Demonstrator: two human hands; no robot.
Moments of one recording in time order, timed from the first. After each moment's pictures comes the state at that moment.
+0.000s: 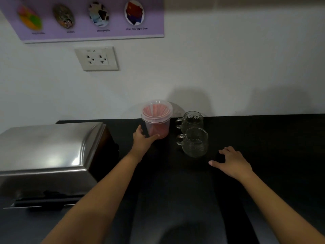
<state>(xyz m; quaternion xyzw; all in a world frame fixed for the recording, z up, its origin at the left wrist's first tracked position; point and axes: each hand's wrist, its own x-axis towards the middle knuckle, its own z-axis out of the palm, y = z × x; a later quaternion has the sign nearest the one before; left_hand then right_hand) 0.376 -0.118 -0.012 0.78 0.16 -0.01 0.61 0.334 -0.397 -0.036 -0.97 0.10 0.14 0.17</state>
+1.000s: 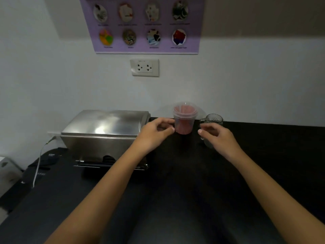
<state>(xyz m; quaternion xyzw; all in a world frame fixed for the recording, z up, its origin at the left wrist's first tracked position) 0.218 -0.068 0.110 0.84 -0.05 0.05 0.54 0.245 -0.270 0.086 -0.85 -0.08 -0.05 0.51</state>
